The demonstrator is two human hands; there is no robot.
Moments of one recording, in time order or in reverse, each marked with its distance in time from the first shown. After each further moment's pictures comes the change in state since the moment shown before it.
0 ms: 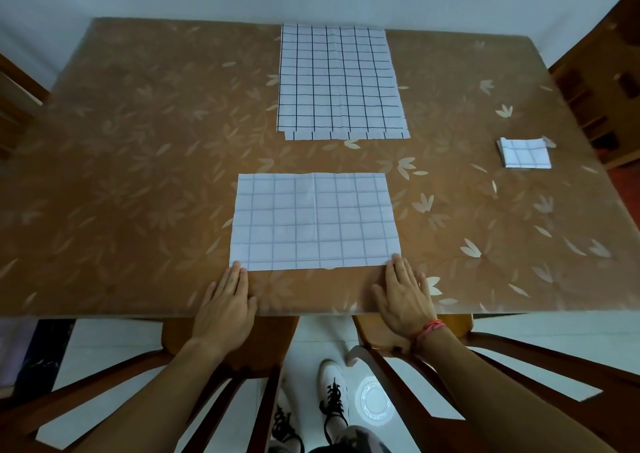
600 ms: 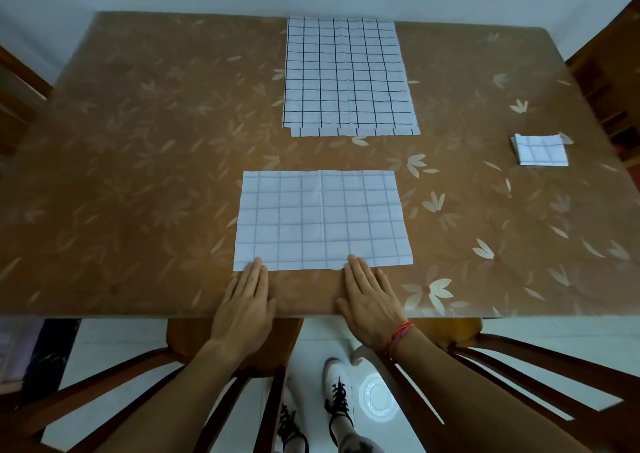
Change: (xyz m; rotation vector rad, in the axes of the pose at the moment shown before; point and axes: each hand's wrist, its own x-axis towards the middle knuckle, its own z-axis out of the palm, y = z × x) left_hand 0.009 0.008 0.018 0.061 0.113 0.133; right_hand 0.006 -0.052 0.026 -0.127 0.045 -0.287
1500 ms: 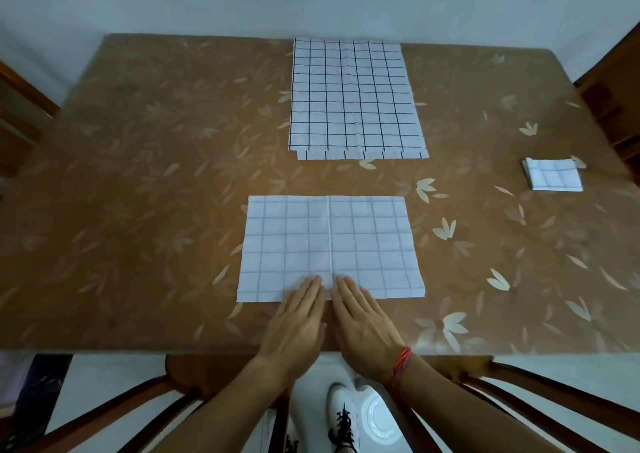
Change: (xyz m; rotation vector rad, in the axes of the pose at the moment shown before) left_hand 0.034 0.054 -0.011 -0.038 0.141 0.279; right_hand 0.021 -0.018 -0.015 0.016 0.170 -0.178
